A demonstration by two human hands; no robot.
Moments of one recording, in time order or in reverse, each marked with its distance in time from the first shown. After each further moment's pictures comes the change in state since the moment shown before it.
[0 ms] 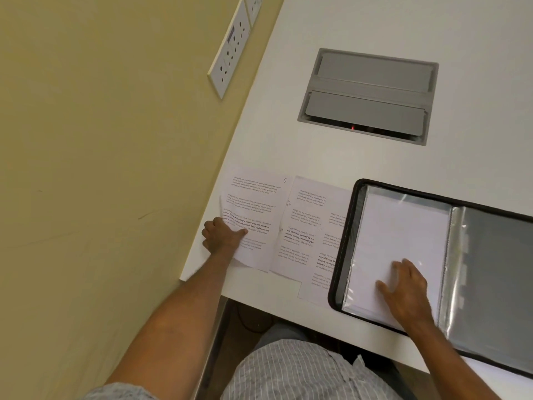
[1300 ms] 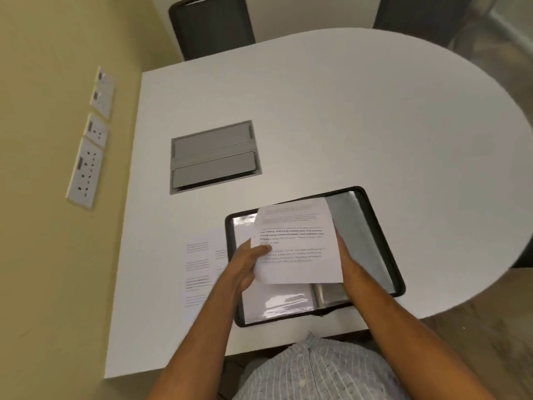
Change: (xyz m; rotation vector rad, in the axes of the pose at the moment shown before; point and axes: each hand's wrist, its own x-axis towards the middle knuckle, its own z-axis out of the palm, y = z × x) left_hand -0.328 0.244 0.051 -0.876 -1.041 0.301; right_hand -0.026 0.087 -0.192 1.865 -0.341 0.223
